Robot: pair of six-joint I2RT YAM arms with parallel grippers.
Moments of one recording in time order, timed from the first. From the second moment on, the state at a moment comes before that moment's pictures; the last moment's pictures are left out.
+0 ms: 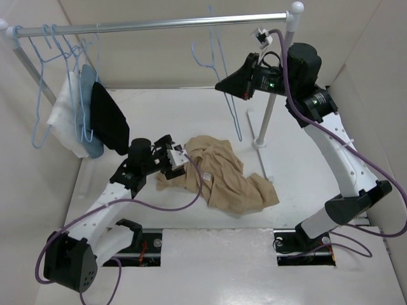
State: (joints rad) left arm -0.35 0.98 0.57 -0.11 0.48 0.78; right arm 0.48 1.54 1.92 -0.34 -0.72 0.40
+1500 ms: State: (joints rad) left arm -0.43 0.91 0.86 -0.14 0.92 0.89; right arm 0.66 1.35 1.43 -0.72 -0.91 0.00
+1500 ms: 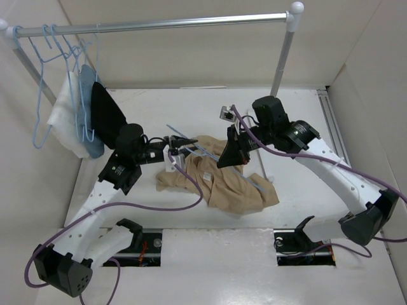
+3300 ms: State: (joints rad) left arm -0.49 0.99 0.83 -0.08 0.86 0.85; right arm 0.73 1.25 1.32 -0.46 -0.36 -0.13
